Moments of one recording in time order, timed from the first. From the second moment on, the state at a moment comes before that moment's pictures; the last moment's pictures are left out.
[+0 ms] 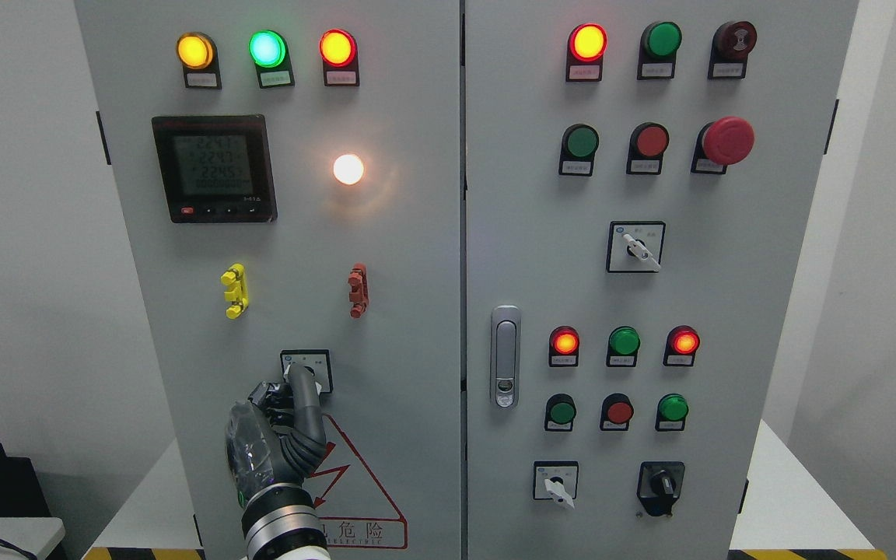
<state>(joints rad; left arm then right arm) -0.51 -0.12 -0.23 -1.81 -0.14 0.64 0.68 0.08 0.12 0.06 -0.13 0.00 0.09 0.12</state>
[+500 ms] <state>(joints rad) -0.51 -0.12 -0.23 -1.81 -0.14 0.64 0.68 0.08 0.12 0.06 -0.13 0.00 0.09 0.12</state>
